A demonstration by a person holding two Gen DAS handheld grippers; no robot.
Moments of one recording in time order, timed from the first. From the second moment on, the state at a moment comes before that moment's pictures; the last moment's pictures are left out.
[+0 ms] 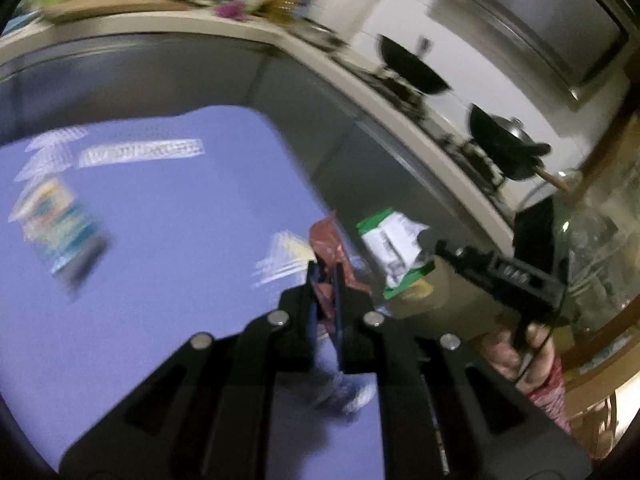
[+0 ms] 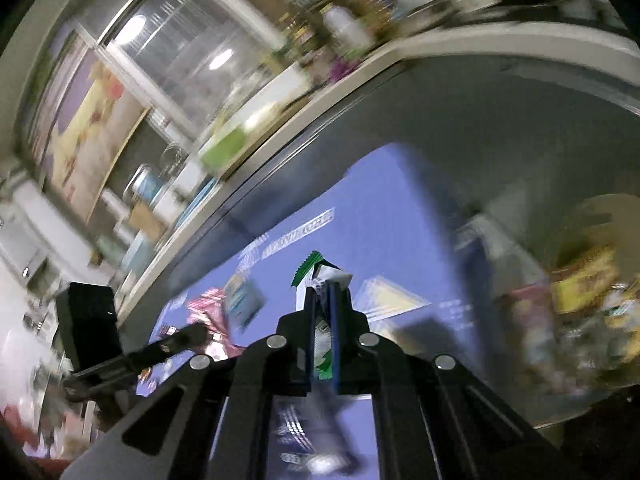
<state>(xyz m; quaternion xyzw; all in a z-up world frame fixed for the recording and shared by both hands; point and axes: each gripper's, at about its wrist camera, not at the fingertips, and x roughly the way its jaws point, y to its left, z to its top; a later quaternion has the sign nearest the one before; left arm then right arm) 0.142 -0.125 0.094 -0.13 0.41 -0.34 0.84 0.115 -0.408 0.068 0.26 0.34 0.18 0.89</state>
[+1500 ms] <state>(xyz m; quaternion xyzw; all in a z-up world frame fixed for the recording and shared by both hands) 0.053 -0.140 0.060 -0.08 0.42 -0.42 0.80 -0.033 -0.453 0.032 0.29 0.32 0.15 0.89</state>
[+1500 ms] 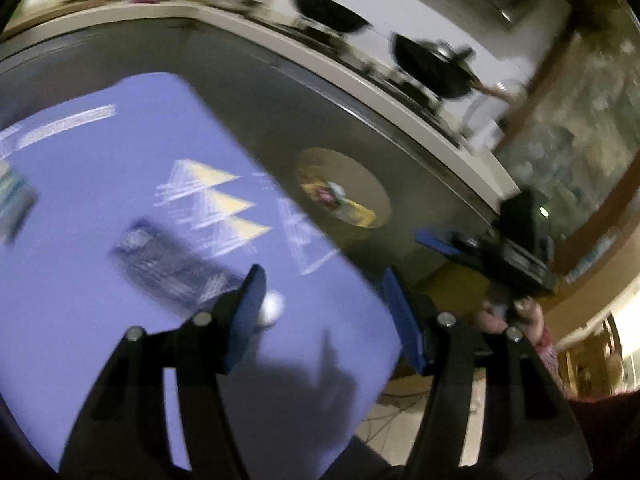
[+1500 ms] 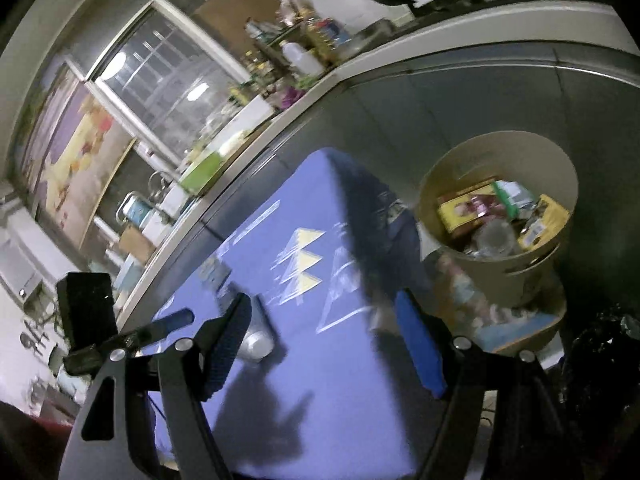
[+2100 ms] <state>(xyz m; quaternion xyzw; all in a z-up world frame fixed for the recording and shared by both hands) 0.081 0.116 0.061 -0.20 0.38 -0.11 0.90 -0.016 -0.268 0.031 0.13 0.33 0.16 0.92</state>
